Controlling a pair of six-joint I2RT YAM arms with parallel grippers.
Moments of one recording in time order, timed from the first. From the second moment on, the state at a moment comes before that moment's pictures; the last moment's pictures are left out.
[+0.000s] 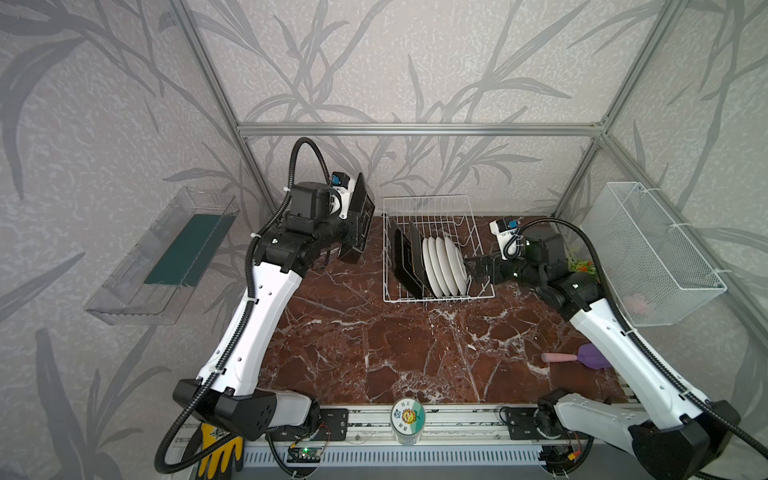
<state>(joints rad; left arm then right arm) -0.29 1.35 1.67 -0.82 0.14 -0.05 0.39 1.15 1.18 -0.56 -0.20 0.21</state>
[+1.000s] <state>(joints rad) -0.50 1.17 1.33 -0.66 0.18 0.67 0.40 1.34 1.38 -0.47 -0.31 0.66</state>
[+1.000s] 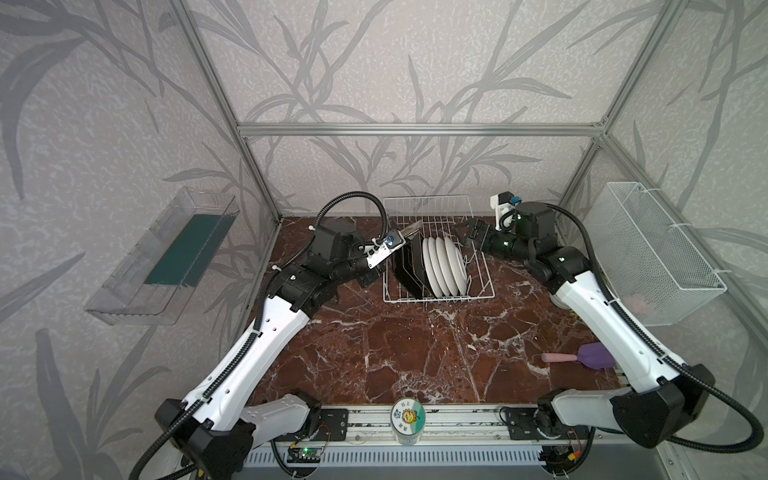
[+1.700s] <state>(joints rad) -0.61 1.14 1.11 -0.31 -0.02 1.13 0.40 1.47 1.48 -0.44 -0.36 0.79</state>
